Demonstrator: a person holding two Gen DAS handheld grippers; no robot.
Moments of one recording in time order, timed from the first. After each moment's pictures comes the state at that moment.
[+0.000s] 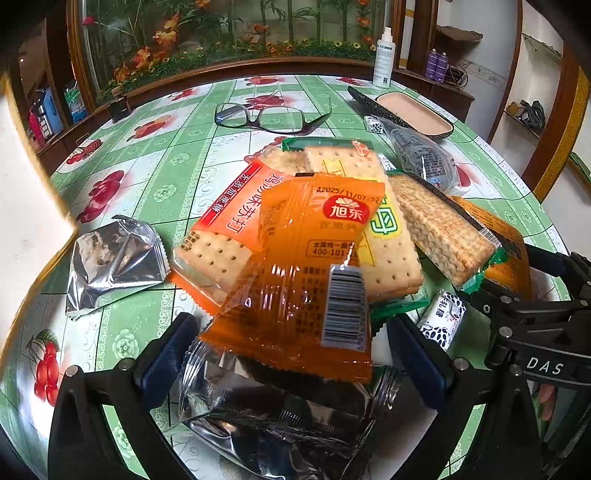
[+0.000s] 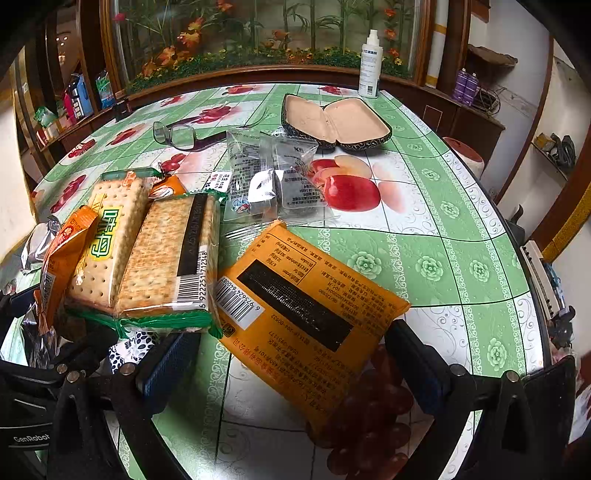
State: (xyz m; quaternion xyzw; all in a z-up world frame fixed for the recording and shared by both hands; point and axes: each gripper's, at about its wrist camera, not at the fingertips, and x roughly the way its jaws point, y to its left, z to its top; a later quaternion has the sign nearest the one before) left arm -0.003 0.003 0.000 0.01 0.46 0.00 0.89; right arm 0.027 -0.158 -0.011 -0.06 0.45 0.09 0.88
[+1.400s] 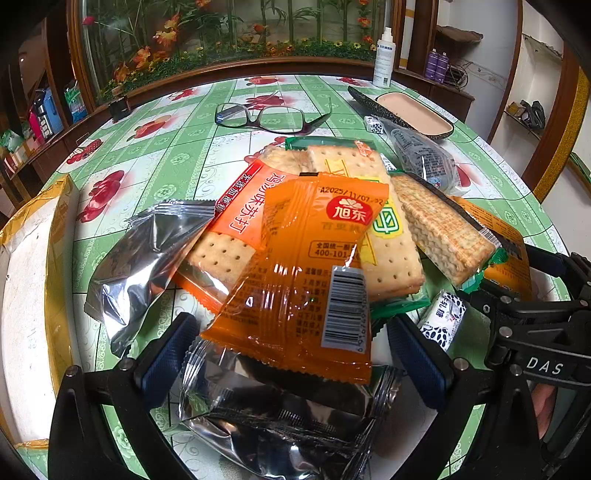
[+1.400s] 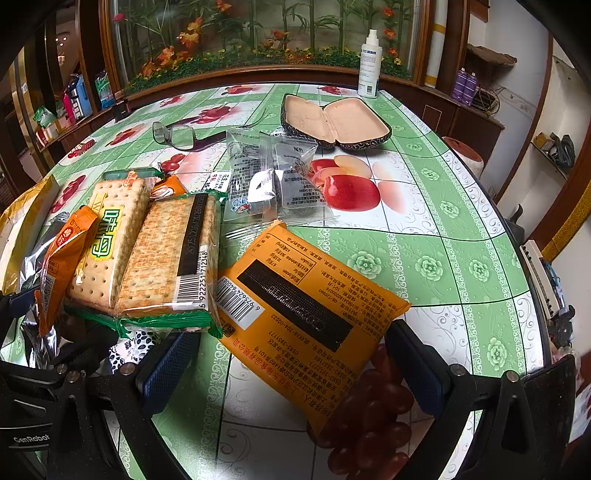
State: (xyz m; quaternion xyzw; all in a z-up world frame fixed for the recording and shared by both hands) left arm -0.003 0.003 0.001 0.00 0.46 -0.01 0.89; right arm 0.026 -0.158 -0.010 -0.05 0.45 0.09 0.89
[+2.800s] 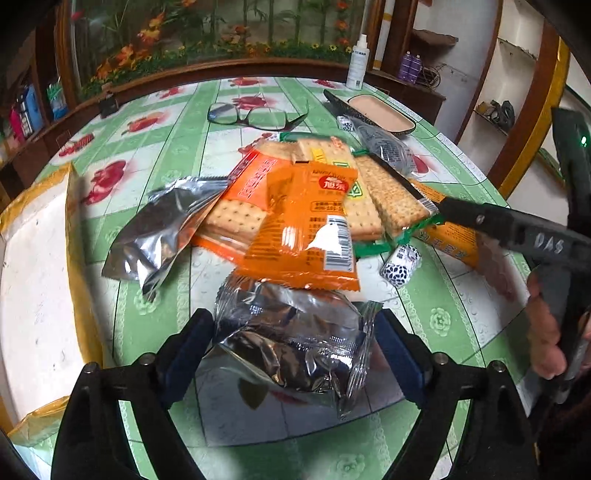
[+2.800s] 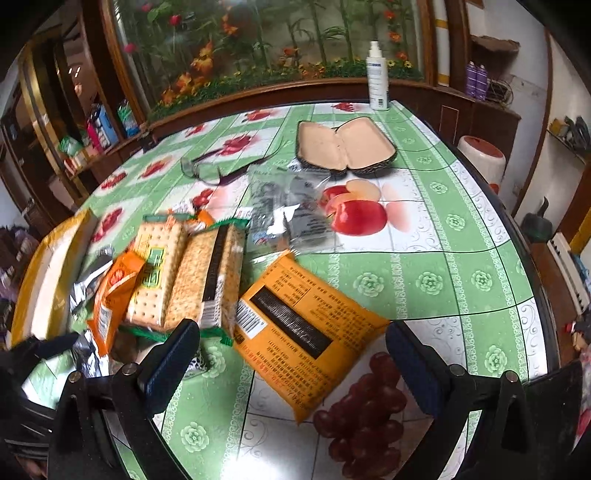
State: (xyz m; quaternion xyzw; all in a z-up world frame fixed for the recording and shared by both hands) left arm -0.047 0.020 0.021 -0.01 0.48 -0.06 0.88; right arm 0.021 -0.181 0.017 0.03 0.43 0.15 0.89
